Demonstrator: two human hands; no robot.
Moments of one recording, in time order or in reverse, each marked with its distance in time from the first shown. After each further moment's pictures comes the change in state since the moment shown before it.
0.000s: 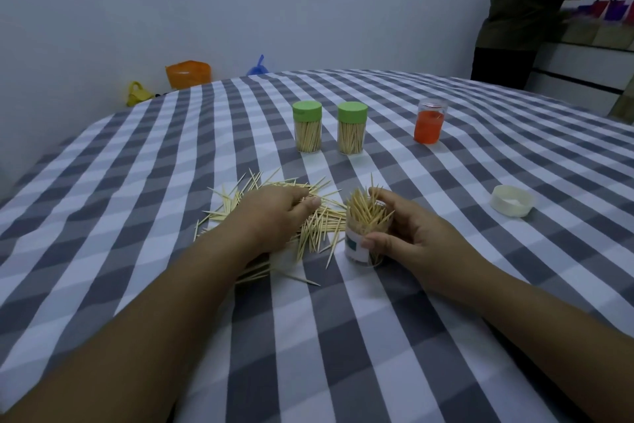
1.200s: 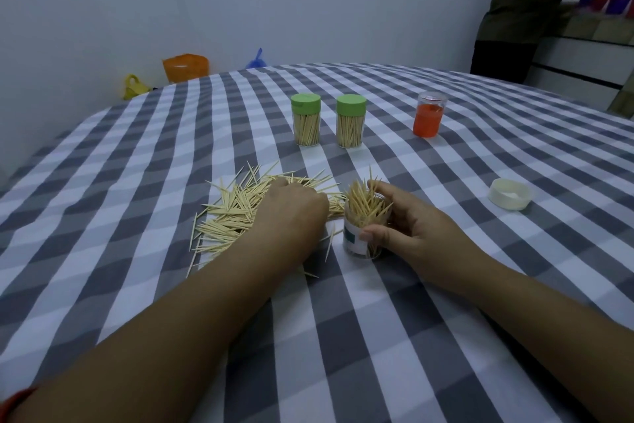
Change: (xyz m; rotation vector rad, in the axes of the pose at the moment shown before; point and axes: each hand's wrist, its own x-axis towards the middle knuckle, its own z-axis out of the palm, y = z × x) left_hand -0.003 0.032 0.018 0.721 0.098 0.223; right_hand 0.000 -0.002 0.001 0.008 -0.001 -0.004
